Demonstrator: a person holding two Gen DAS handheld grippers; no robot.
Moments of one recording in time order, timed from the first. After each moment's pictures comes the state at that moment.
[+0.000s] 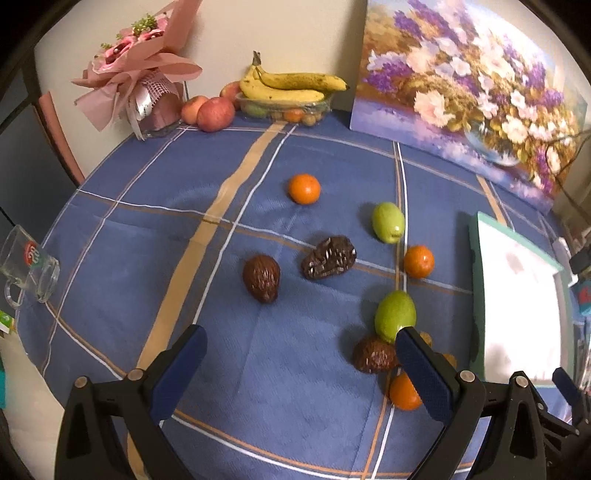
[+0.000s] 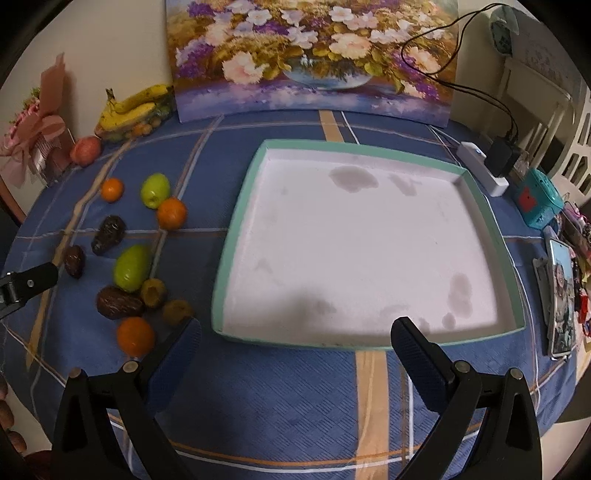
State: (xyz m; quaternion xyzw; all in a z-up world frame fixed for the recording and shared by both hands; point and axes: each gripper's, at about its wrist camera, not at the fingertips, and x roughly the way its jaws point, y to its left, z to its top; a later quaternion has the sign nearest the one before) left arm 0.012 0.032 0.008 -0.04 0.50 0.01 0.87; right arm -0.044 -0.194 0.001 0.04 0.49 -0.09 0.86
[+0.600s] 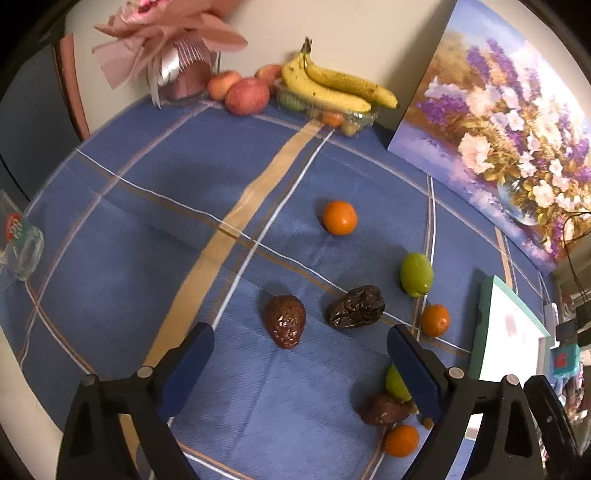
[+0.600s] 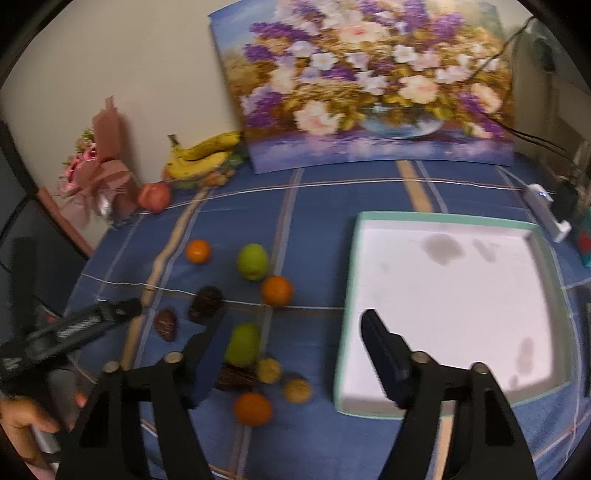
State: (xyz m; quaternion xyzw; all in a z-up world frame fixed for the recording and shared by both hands) left arm 0.065 0.077 0.002 -0.14 0.53 0.03 0.84; right arm 0.009 -0.152 0.047 0.11 0.44 0.03 0.89
